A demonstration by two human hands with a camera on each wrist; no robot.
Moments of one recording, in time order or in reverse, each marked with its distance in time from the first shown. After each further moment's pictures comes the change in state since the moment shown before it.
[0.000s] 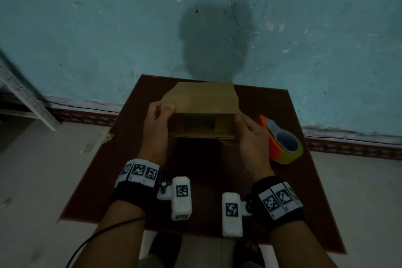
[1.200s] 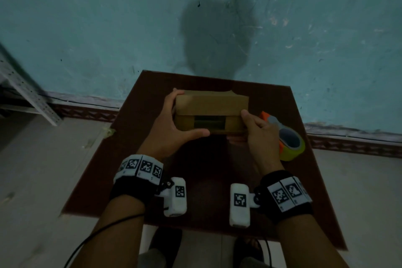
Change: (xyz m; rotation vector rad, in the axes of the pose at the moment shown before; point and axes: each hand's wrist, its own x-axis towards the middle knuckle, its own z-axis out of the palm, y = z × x) left_hand 0.000 -0.005 -0.011 0.435 -0.413 0.248; right_hand 0.004 -0.002 -0.011 -0.033 0.101 0.078
